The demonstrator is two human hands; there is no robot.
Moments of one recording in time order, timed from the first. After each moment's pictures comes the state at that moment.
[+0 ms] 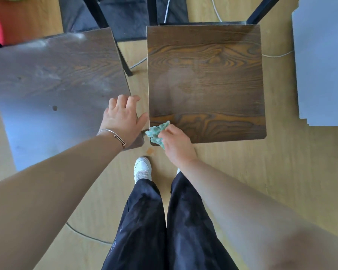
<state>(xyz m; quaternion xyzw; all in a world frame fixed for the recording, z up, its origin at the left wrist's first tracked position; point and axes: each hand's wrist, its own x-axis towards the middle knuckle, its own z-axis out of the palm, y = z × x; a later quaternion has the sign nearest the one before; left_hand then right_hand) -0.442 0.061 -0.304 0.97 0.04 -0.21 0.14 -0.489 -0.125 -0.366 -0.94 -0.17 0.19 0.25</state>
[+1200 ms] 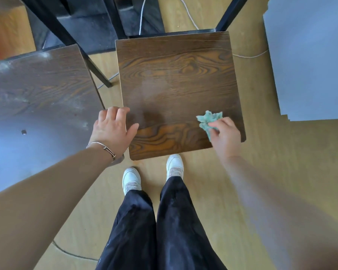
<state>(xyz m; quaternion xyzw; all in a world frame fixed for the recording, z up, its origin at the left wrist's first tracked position) -0.419 0.025 -0.316 0.96 0.01 -0.23 0.12 -0.444 -0.295 -0.363 -0.97 0.08 0.05 0.23</state>
